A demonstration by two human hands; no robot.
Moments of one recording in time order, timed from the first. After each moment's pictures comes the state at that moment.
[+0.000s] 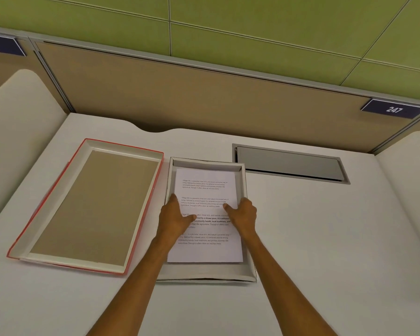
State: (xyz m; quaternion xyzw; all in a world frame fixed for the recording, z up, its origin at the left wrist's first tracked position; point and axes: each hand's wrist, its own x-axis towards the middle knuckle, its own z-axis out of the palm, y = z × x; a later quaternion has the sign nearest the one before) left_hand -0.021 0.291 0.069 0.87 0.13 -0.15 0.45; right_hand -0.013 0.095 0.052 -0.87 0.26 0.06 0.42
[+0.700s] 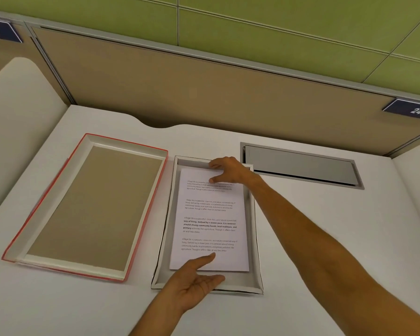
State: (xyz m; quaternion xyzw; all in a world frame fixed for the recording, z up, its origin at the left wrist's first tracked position) left_hand -0.114 0.268 0.081 0.24 0.45 -0.40 0.76; right_hand 0.138 0.106 0.085 -0.93 -0.11 0.26 0.24
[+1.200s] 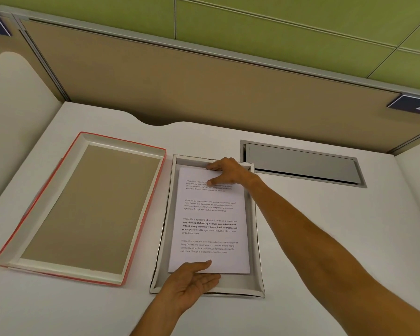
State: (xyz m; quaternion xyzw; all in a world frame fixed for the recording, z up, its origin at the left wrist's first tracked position) left_hand -0.109 0.272 0.056 0.27 0.46 -0.38 0.76; right_hand 0.149 0.105 0.066 -0.92 -0.10 0.29 0.24
